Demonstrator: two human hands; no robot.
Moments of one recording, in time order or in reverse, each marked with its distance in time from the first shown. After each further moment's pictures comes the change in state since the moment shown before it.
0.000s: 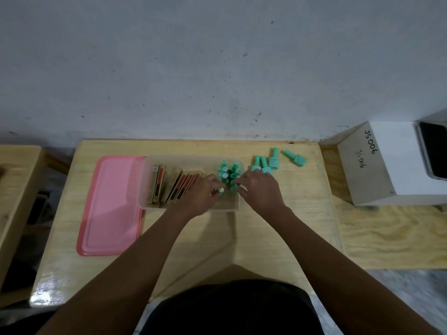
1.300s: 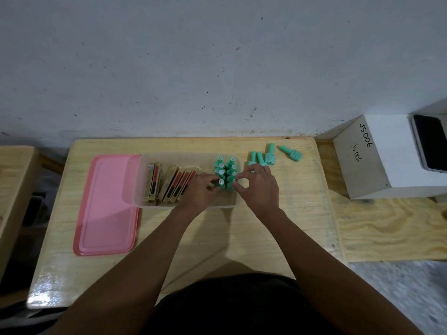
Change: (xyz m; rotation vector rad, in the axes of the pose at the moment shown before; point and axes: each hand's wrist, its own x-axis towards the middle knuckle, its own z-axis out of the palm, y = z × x) left_hand 0.006 -0.004 0.022 -0.211 0.214 -0.164; right_hand -0.010 -0.003 0.012 0.241 0.043 0.383
